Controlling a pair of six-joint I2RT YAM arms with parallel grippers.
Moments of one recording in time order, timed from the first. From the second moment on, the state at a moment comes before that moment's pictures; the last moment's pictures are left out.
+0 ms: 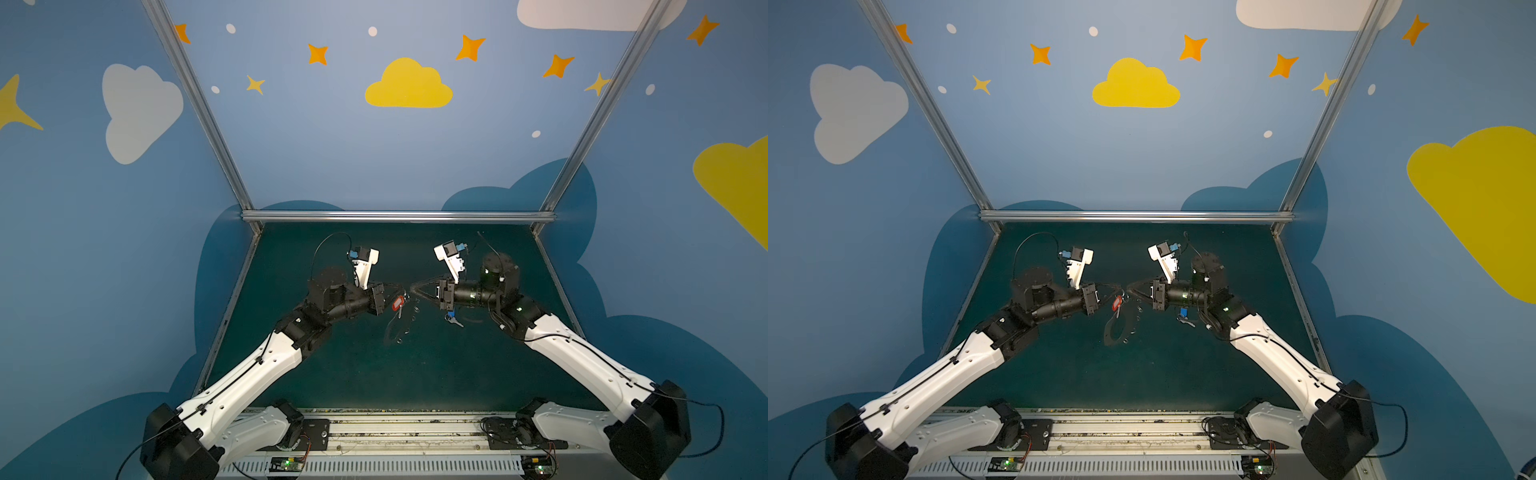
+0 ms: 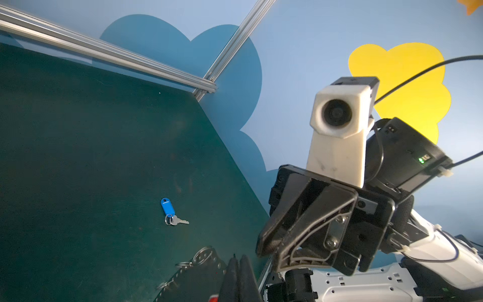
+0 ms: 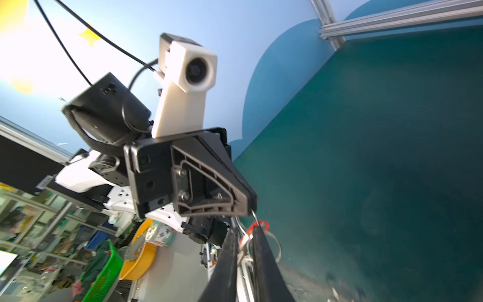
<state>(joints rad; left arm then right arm) -0.61 1.08 0.88 -0.01 0.45 -0.70 0.62 1.21 0.95 0.06 -0.81 0.56</state>
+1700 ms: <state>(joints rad) -0.59 1.08 0.88 0.09 0.53 -0.76 0.61 1.26 0.98 0.10 -0.91 0.61</state>
